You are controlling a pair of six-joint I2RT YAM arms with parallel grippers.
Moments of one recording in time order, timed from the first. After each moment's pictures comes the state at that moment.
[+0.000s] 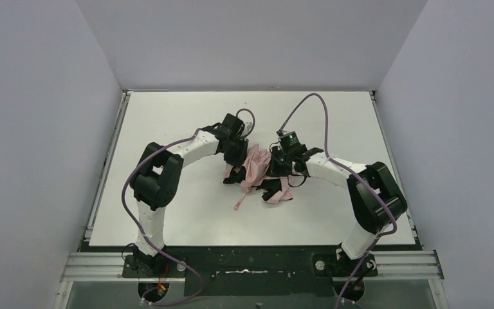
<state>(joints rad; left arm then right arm) -0.58 2.03 1.44 -0.49 0.22 -0.33 0.52 1.68 0.97 -0.22 -0.14 0.56</state>
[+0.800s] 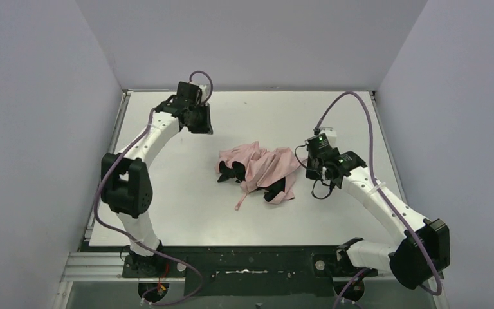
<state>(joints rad) -0.31 1.77 1.55 -0.64 0.16 -0.28 0.48 1.20 0.99 -0.76 0.28 0.48</state>
